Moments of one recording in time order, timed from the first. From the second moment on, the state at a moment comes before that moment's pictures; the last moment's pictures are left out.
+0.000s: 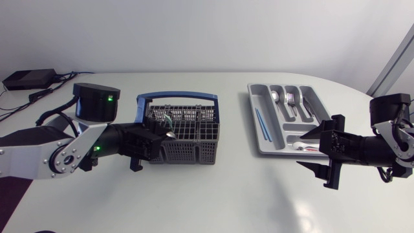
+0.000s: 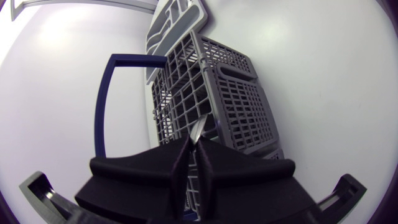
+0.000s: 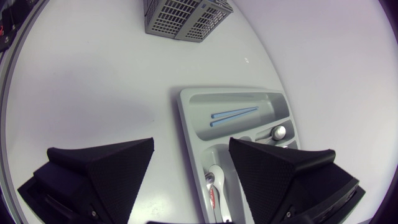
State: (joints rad) left arm -0.43 1.40 0.65 0.14 0.21 1.55; right arm -0.17 1.29 0.58 -0.27 -0.51 -1.42
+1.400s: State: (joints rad) left arm -0.35 1.00 0.74 -0.15 0.25 1.15; right arm 0.19 0.95 0.53 -0.19 -0.30 -1.01
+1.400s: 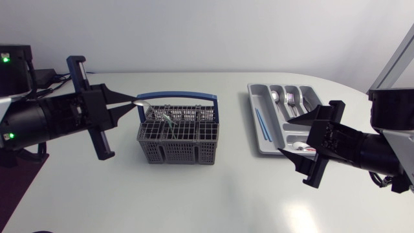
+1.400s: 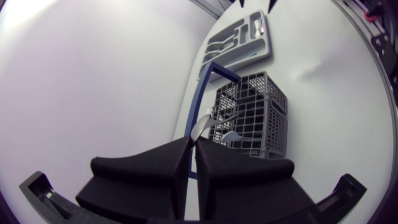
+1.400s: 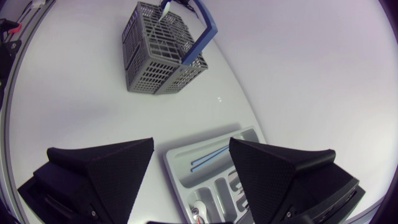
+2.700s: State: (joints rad) left arm -0.54 1.64 1.34 -0.36 0.40 -0.16; right arm 0.75 1.23 0.53 0.47 0.34 -0.61
